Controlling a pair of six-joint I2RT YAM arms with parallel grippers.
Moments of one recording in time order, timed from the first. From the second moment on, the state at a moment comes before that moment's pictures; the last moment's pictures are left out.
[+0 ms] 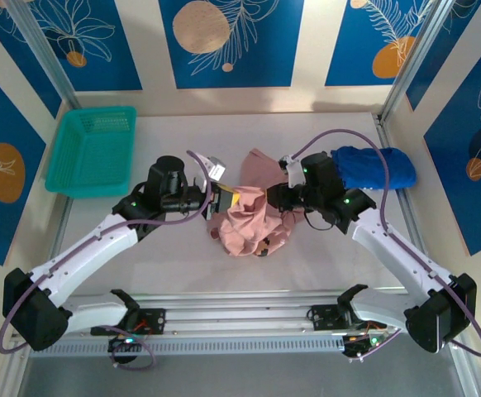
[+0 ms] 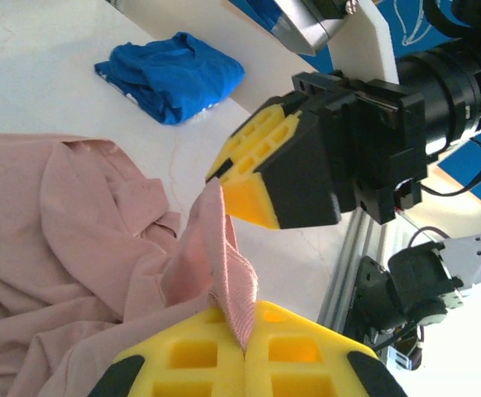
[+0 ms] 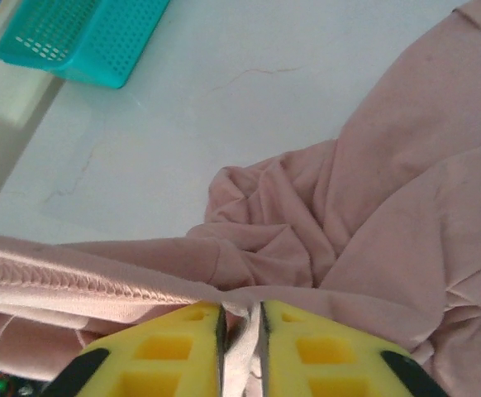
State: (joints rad) left arm -0.66 1.18 1.00 -0.23 0.55 -0.27; right arm 0.52 1.14 1.00 -0.56 -0.32 0.34
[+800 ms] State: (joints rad) left arm -0.65 1.17 1.00 -0.26 0.41 -0.28; right arm 0.45 1.12 0.91 -0.47 -0.51 0.47
